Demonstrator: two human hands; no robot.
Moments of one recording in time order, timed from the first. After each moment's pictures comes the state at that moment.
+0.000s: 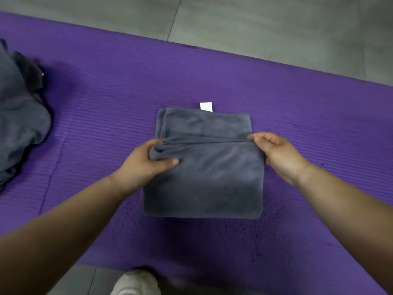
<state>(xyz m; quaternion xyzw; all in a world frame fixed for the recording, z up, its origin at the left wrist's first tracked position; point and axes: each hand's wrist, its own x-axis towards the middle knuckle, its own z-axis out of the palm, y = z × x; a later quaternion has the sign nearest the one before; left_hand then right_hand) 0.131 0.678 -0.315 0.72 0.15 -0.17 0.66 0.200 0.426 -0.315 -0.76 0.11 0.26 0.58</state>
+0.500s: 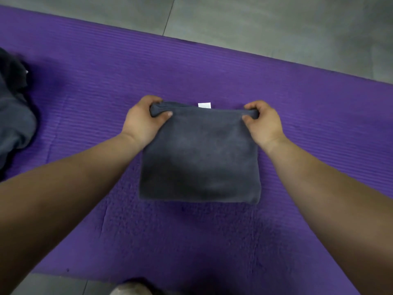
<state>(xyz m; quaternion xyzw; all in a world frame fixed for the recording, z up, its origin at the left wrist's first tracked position) 0.223 0.681 -0.343 0.89 0.20 -0.01 0.42 0.266 0.452 -0.339 -0.92 0.06 0.08 0.37</state>
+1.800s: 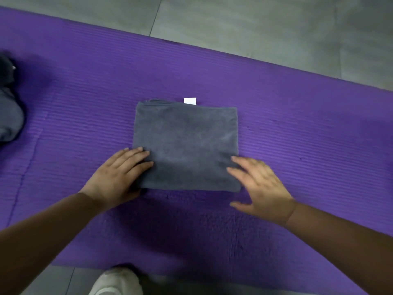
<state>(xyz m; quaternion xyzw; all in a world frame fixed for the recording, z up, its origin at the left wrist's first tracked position) 0.105 0.711 -0.378 0.96 -0.27 0.04 0.09 0.134 0.378 -0.339 -0.92 -0.38 -0.01 0.08</state>
